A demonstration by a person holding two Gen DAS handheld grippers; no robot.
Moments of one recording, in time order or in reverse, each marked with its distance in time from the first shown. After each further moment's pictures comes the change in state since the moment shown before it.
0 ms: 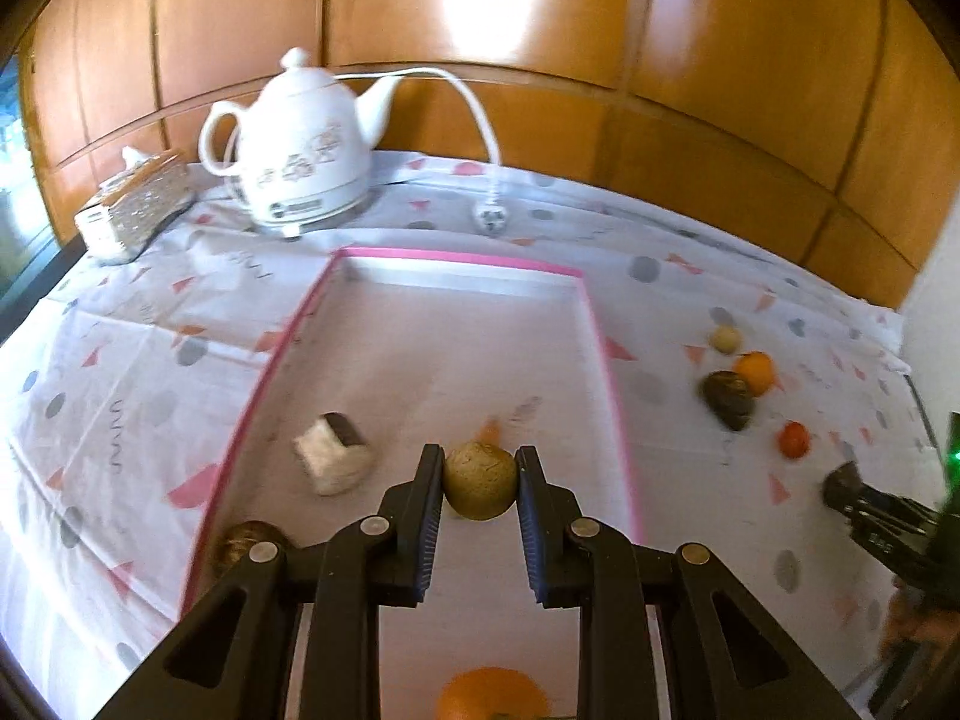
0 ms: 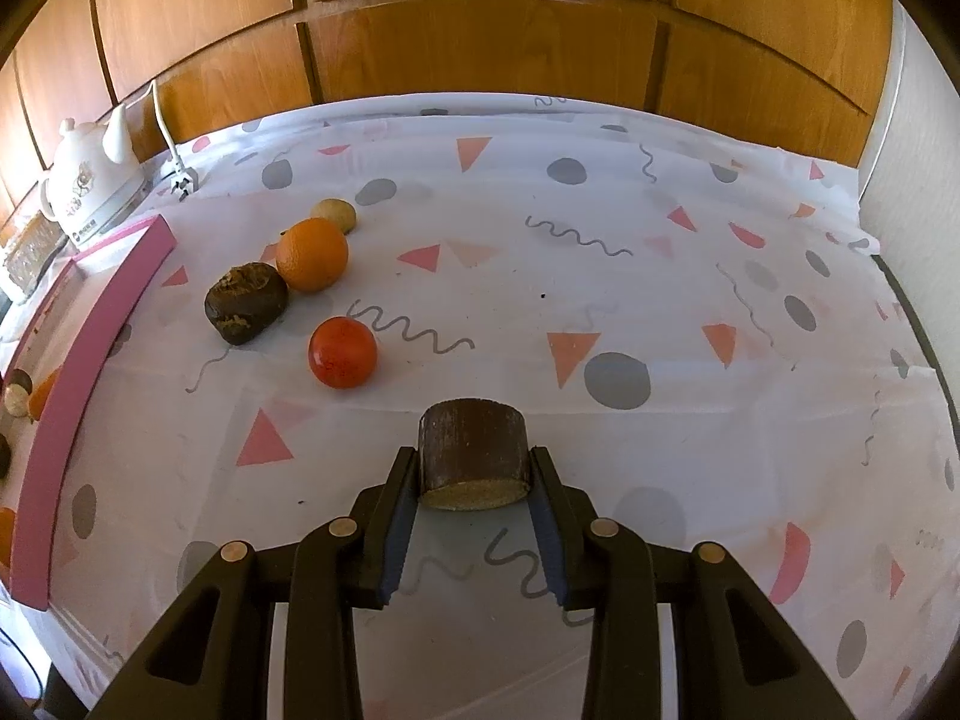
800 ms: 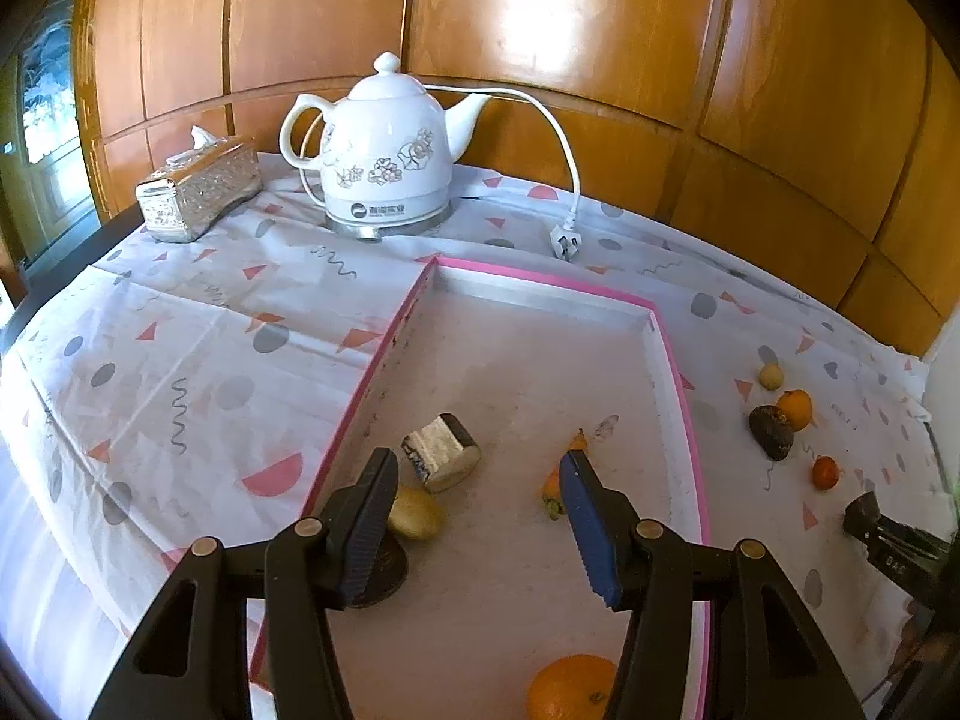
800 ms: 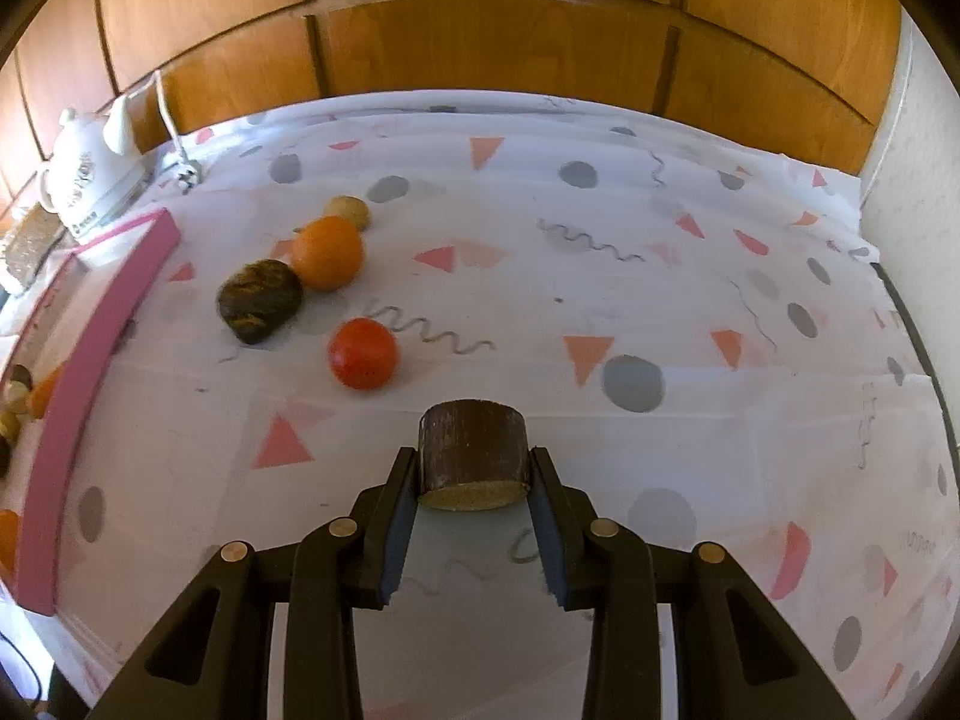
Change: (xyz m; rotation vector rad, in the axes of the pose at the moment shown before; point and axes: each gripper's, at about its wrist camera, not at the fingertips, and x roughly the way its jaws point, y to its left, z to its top) left arm -0.020 0.037 -0.005 -0.096 -0.045 0.054; right arm -0.004 0.013 0.005 -0.017 0.011 0.001
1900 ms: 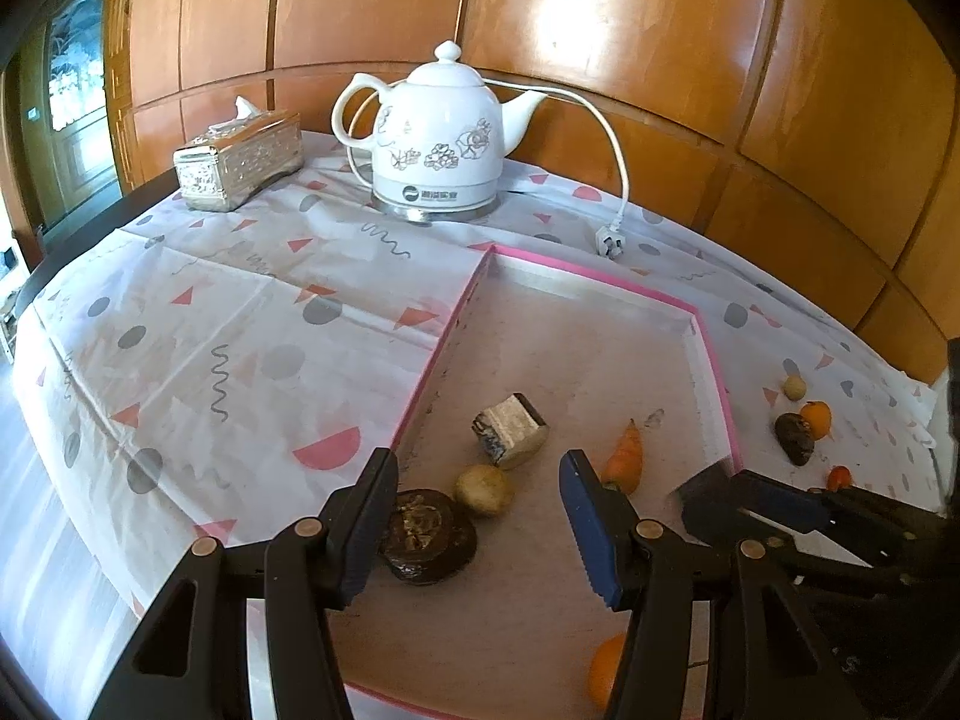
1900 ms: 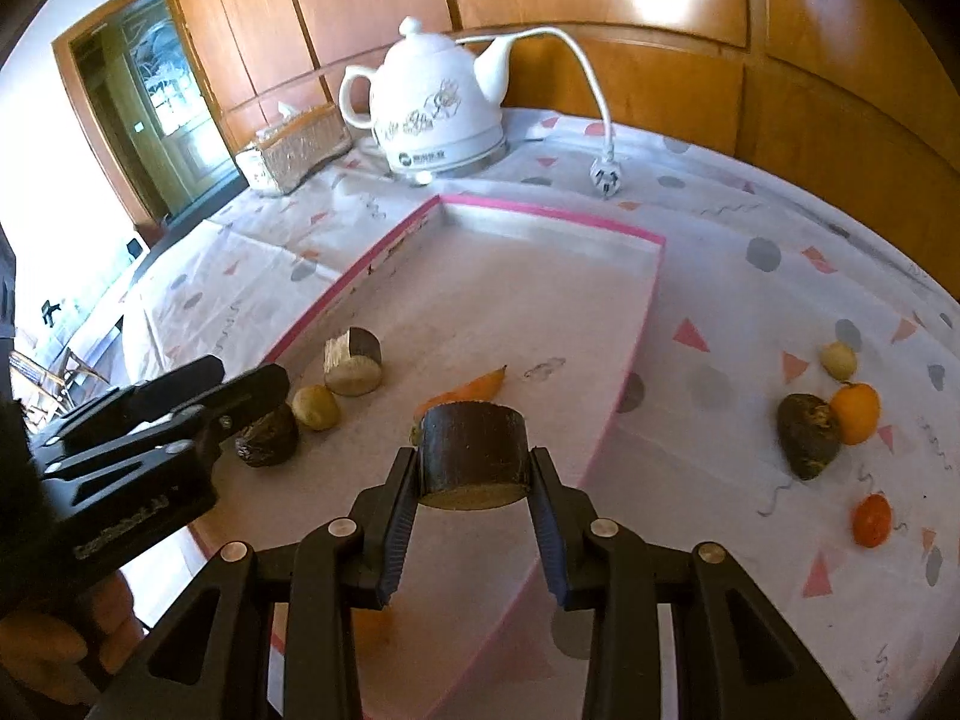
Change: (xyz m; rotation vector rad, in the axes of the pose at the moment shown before) left arm -0.004 0.034 -0.009 -0.072 0.013 0.025; right arm -0.033 0.221 0.016 -0.363 0.007 0.450
